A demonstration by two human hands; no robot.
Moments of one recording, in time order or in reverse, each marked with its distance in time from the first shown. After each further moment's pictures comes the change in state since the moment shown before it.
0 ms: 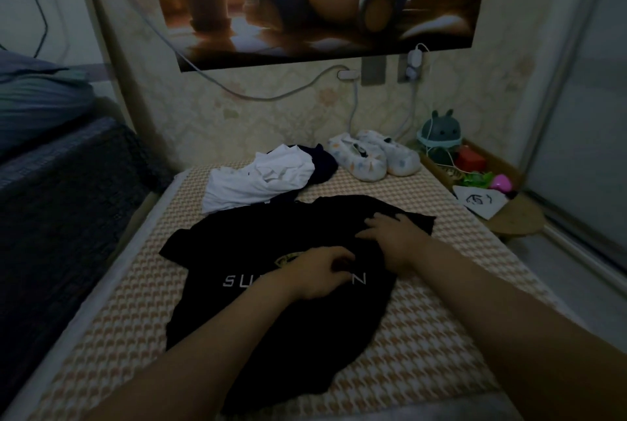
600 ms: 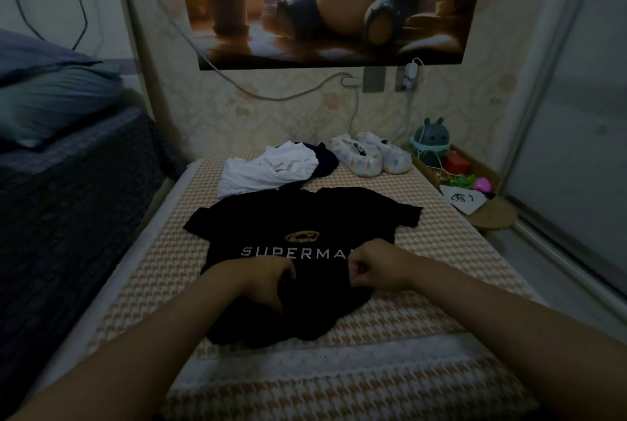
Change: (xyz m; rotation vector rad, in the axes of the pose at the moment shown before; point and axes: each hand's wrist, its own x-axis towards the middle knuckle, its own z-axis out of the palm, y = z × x) left_hand -0.126 -0.027 -0.027 0.427 -0.187 -0.116; right_hand -0.101 -0.081 -0.012 0.482 0.095 -0.245
